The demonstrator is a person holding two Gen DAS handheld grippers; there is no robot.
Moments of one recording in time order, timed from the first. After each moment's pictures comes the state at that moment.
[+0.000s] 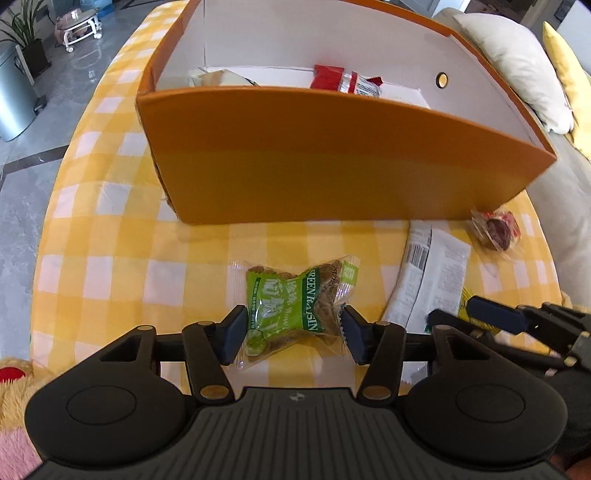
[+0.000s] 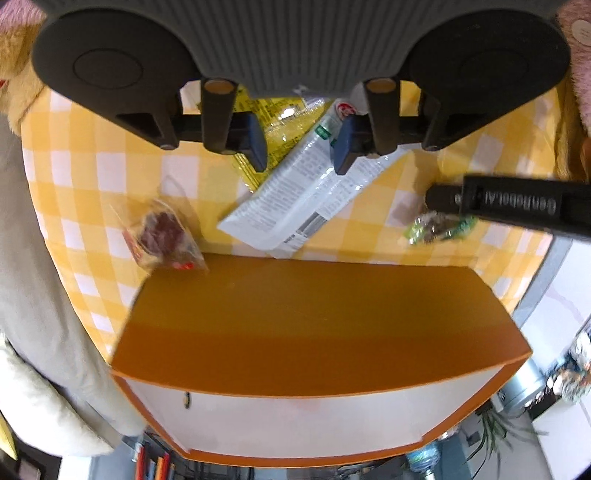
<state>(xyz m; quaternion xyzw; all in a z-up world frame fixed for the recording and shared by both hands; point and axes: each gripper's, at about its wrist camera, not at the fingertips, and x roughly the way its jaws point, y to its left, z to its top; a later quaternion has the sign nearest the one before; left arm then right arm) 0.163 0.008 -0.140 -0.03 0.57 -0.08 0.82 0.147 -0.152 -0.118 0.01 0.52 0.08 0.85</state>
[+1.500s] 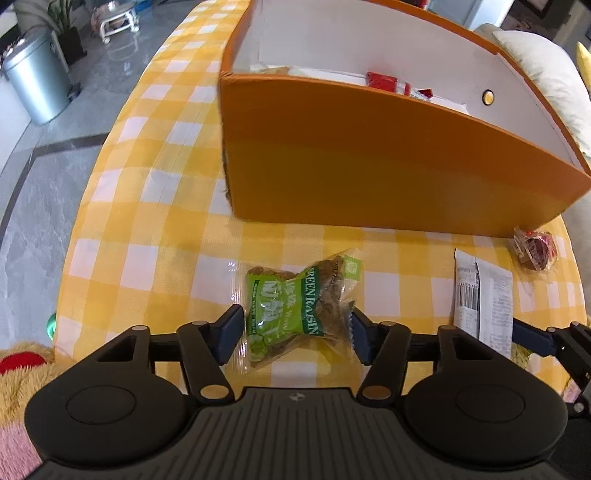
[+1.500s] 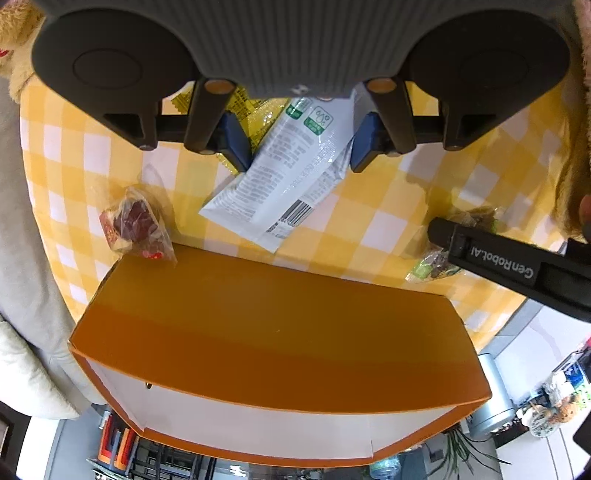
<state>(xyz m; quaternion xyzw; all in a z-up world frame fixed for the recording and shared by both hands) 0.163 0.030 -0.146 -0.04 0.56 -0.03 0.83 0.133 -0.133 -0.134 -0.05 0.50 0.13 0.86</state>
